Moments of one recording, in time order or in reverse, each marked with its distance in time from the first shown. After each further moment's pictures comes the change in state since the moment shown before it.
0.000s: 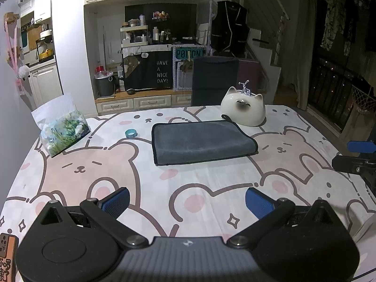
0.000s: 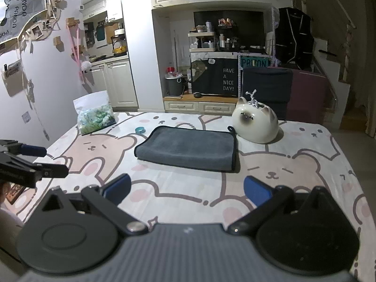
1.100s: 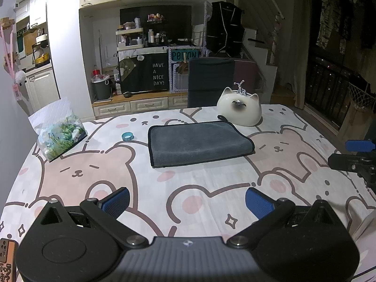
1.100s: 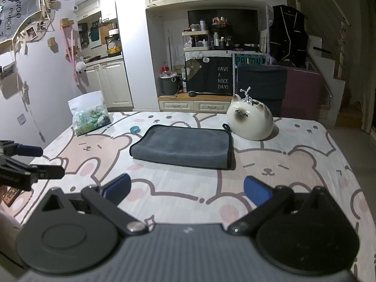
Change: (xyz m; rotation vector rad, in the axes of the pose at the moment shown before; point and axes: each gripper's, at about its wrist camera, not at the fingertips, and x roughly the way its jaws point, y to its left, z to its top) left arm -0.001 -0.008 0.001 0.024 -0.007 -0.008; right arm 0.001 -0.002 -0.003 0.015 0.004 -0.021
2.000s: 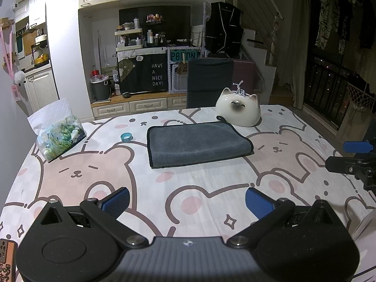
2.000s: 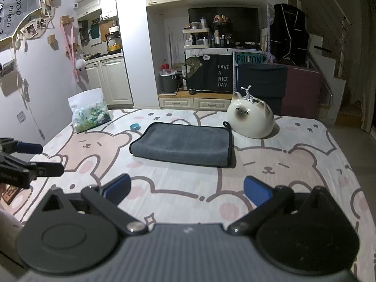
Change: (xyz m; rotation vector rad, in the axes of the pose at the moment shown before) left arm 0.000 -0.001 0.000 0.003 -0.002 -0.003; right arm 0.002 0.000 -0.003 -0.003 0.008 -0.001
